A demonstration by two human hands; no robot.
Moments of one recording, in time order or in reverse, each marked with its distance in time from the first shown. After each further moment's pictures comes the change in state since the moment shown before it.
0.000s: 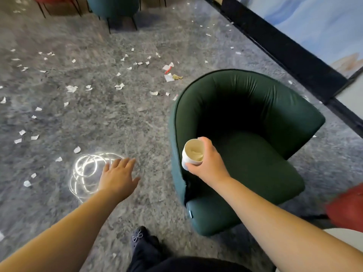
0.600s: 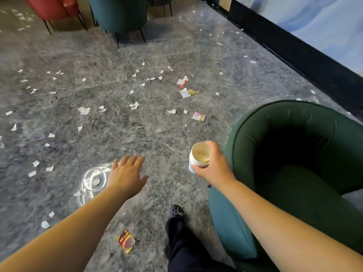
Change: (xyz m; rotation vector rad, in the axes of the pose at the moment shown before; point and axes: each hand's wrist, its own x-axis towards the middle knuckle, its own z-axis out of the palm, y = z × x) left_hand 0.238 -0.192 -0.080 0.031 0.019 0.069; right_hand 0.247 -0.110 0.141 -0.023 0.067 0.050
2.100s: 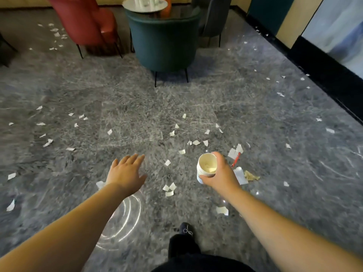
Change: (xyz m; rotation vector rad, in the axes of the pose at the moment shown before) left_hand 0.811 -0.445 -0.239 -0.067 0.007 -0.137; right_hand 0.898 -0.268 0.274 -0.084 -0.148 -0.049
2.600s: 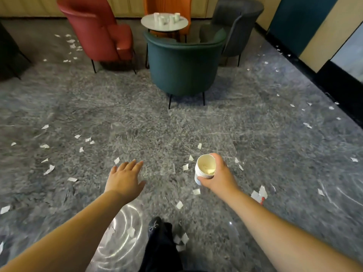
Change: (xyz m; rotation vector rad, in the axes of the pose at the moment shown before) left_hand 0.266 -0.121 -0.071 -0.055 0.015 -0.087; right_hand 0.313 -0.108 0.054 -0.009 -0.041 -0.045
